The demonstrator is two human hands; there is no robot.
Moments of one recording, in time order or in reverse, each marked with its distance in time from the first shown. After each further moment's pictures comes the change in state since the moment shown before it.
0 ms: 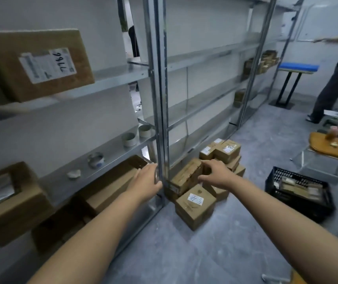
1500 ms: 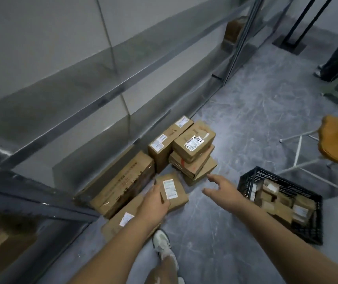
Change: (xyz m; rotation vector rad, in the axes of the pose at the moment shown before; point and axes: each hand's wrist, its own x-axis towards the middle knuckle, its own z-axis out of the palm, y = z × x) left_hand 0.586 0.212 0.395 -0.511 -0.417 -0.327; right_hand 0.521 0.464 -0.110 0.246 -0.219 0.367
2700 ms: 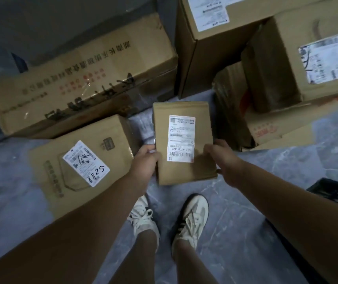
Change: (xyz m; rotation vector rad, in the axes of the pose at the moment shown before) left_hand 0.318 -0.279 0.243 -1.051 0.369 -0.816; right_hand 0.422 0.225 0.264 0.195 -0.384 0.414
